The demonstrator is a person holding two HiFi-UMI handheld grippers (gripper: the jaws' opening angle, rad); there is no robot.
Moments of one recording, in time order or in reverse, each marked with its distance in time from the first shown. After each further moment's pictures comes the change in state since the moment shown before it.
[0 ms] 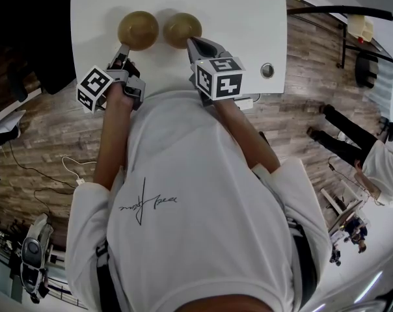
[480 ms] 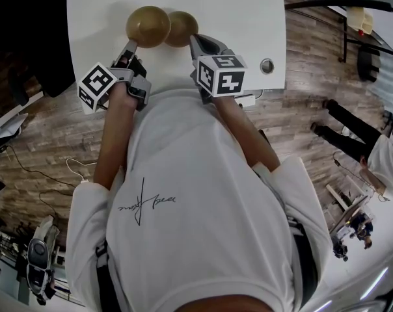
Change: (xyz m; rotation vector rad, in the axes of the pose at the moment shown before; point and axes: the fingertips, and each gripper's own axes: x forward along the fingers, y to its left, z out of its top) left arm 0.012 -0.043 -0.027 0.016 0.087 -0.067; right arm -0.008 -0.022 0.002 0.066 -0.028 -0.053
